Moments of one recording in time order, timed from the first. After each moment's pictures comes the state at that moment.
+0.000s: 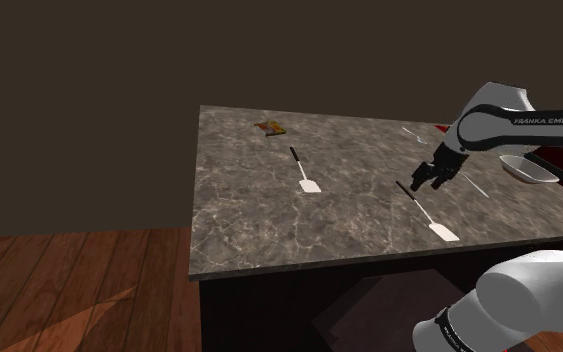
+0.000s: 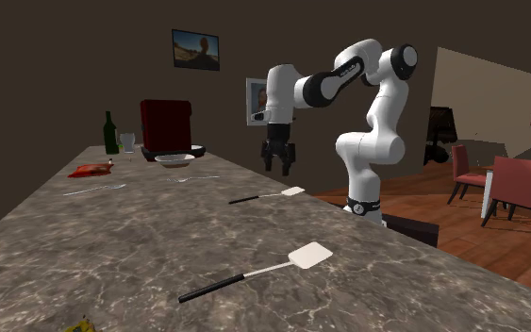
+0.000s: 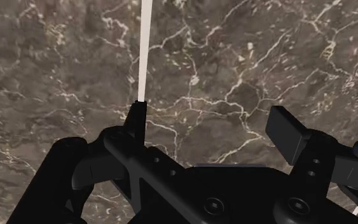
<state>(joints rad) -0.32 -0.64 -0.30 -2.69 -0.18 2.12 -0.14</state>
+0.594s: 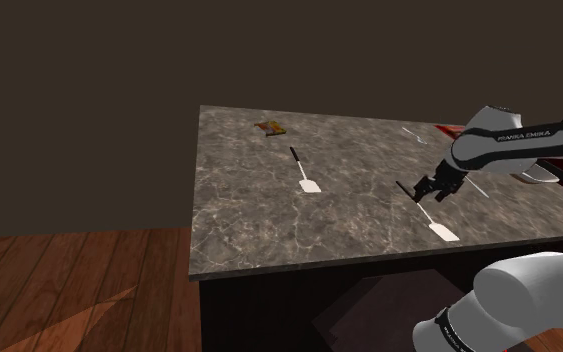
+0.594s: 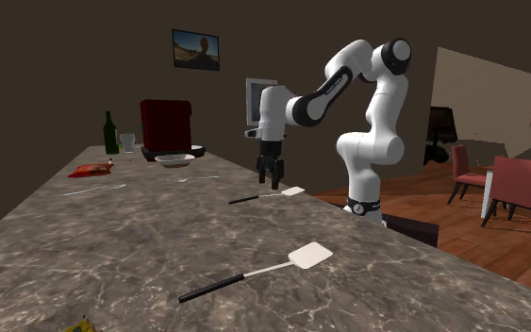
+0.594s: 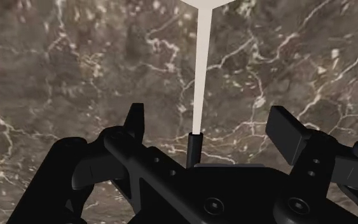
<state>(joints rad) -0.39 -0.51 -0.39 -2.75 -0.23 2.32 -0.14</state>
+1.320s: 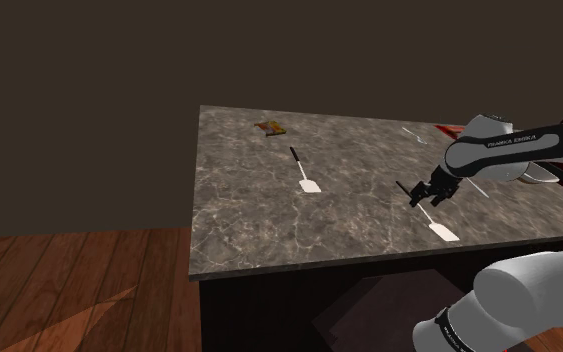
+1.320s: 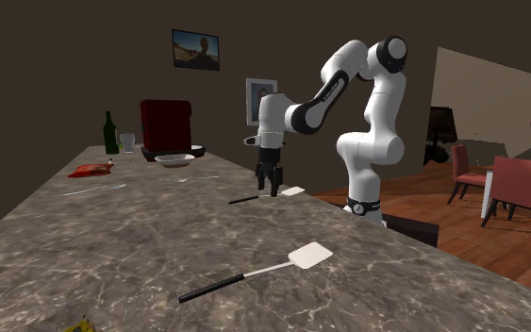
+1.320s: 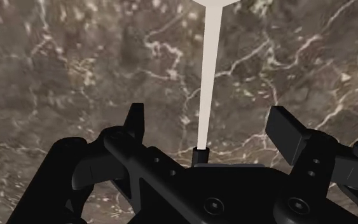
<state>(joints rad) -0.38 -0.45 -0.41 -2.77 -0.23 2.41 -0.15</state>
